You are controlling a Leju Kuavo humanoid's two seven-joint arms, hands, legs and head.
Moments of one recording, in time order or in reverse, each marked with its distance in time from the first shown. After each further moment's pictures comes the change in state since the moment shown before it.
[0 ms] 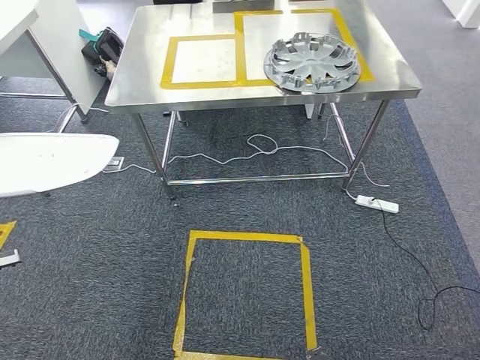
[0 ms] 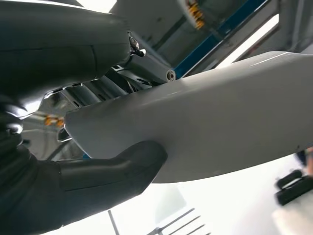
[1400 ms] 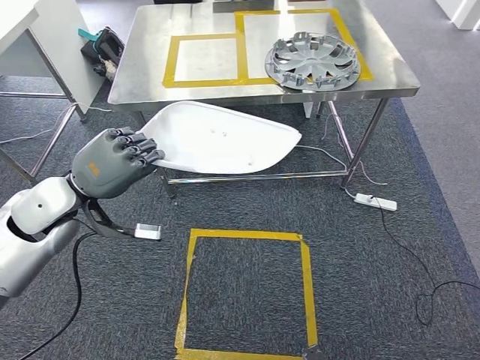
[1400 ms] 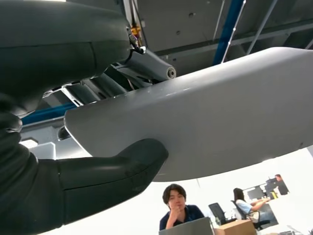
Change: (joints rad) left arm -0.541 -0.457 -0.603 0.052 0.081 -0.128 -0.007; right arm -0.011 0.008 0.001 0.000 0.023 0.019 0.005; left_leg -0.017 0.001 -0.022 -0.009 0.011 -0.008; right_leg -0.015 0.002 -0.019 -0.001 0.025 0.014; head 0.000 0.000
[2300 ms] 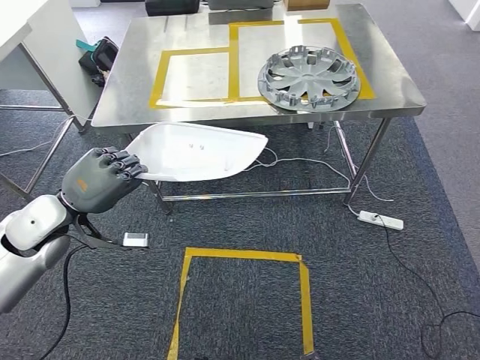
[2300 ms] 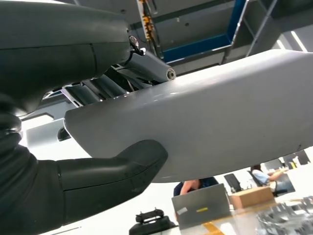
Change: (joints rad) left arm 0.121 0.076 0.054 0.031 0.044 0.041 0.030; right arm 0.017 0.008 0.016 0.006 0.020 -0.015 0.003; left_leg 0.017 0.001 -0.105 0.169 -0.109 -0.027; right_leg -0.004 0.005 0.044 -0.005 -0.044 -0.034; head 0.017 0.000
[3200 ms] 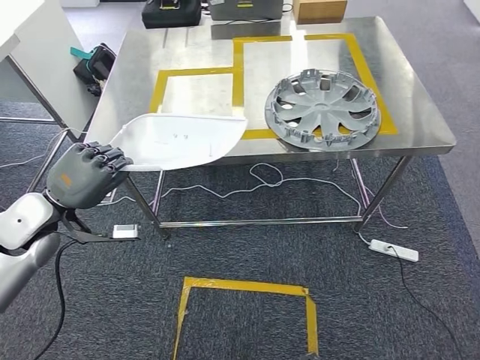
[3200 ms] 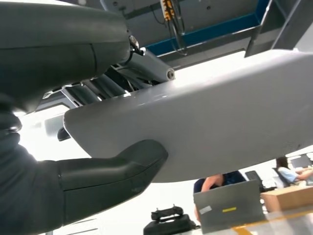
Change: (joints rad) left arm 0.037 0.007 0.082 0.008 0.009 0.010 -0.006; right arm 0.000 0.001 0.002 0.002 0.004 -0.005 0.003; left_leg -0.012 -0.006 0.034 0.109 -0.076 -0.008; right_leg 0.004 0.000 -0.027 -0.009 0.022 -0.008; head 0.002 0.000
